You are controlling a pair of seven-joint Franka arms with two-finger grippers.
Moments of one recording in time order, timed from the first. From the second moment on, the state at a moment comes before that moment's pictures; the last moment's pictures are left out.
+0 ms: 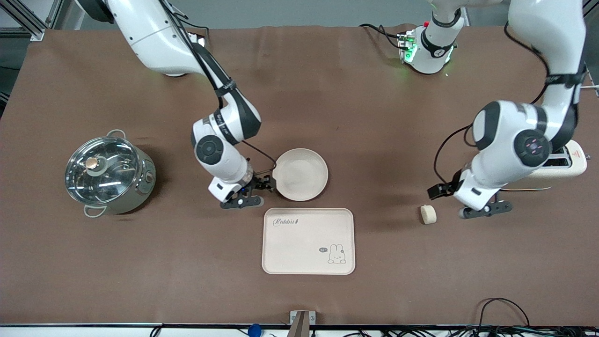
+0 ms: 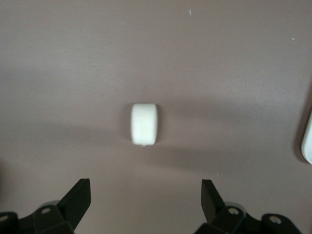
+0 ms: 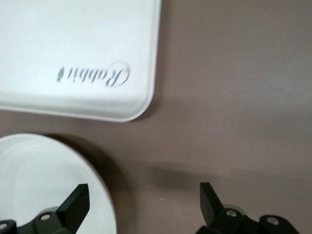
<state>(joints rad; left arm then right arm) -0.04 0.41 -0.14 -1.82 0.03 2.25 -0.35 0.53 0.65 0.04 -1.70 0.19 2.45 0.33</state>
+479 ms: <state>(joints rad) -0.04 0.57 -0.14 -1.80 0.13 2.41 -0.36 0.57 0.66 0.03 -1.69 0.19 2.44 0.33</state>
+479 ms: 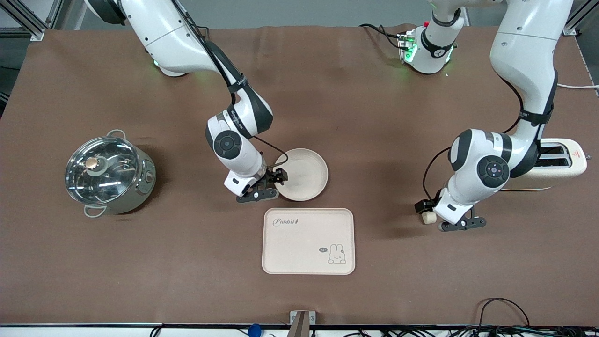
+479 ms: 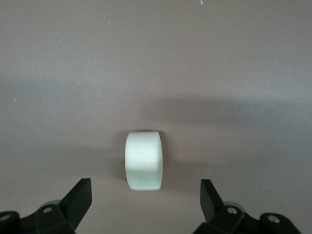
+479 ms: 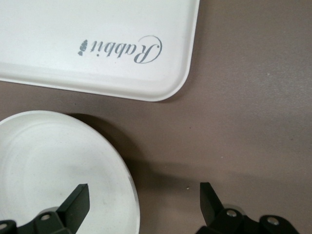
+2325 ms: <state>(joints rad) -0.20 0.61 -0.34 -1.69 0.14 2.29 -1.04 0.61 0.68 0.02 -1.70 0.19 2.39 0.33</state>
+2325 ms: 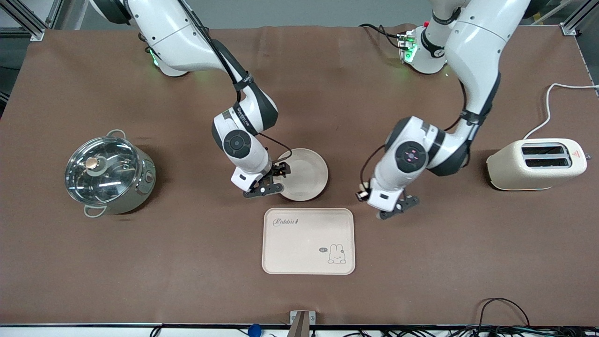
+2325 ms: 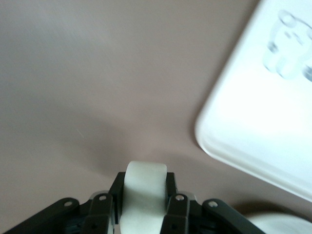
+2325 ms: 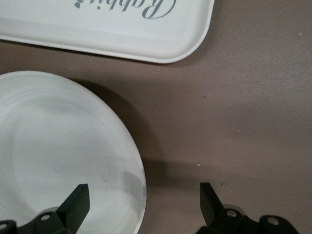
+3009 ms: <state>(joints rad) -0.37 0.74 -0.38 -1.62 0.10 2.37 -1.36 0.61 0.70 0.03 -1.69 0.19 2.41 0.33</state>
